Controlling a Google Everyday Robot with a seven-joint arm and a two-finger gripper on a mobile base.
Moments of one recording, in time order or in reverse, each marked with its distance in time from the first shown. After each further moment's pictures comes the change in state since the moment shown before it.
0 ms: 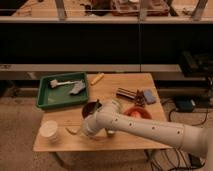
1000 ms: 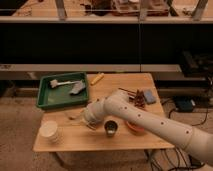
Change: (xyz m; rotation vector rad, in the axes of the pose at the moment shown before) arm 0.056 0.051 -0.070 -0.054 0.173 0.037
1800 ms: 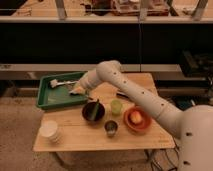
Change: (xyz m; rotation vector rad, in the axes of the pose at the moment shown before) arm 0.058 0.160 0.011 -0.092 -0.023 -0.030
